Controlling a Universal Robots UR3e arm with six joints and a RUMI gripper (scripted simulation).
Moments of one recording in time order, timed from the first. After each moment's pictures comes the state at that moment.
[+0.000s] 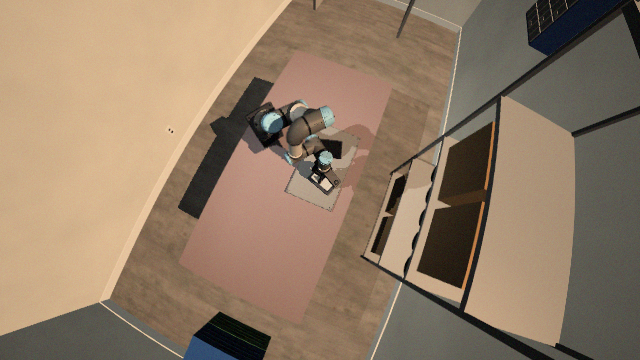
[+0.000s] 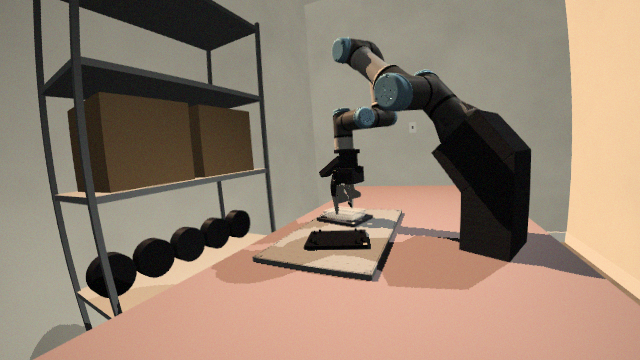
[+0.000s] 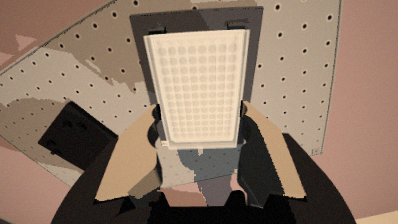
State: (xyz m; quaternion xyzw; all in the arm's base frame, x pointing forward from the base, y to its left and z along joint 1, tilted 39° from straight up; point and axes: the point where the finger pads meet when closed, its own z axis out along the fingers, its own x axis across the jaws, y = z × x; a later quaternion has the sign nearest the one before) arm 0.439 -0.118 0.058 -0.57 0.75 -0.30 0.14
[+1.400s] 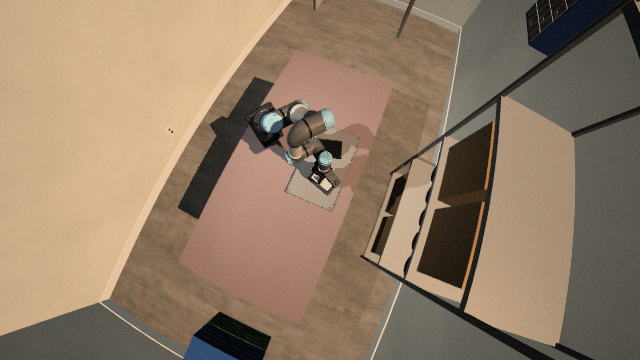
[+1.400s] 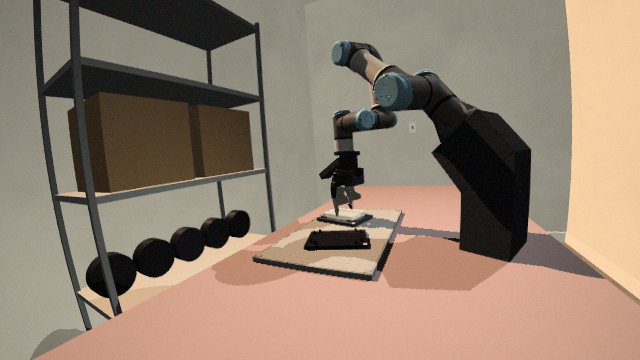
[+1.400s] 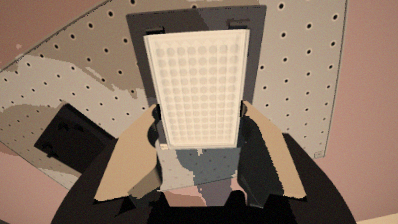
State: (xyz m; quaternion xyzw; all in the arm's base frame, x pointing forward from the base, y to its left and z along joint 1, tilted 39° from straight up) arm 0.443 -0.120 0.053 -0.57 0.75 -0.30 0.14
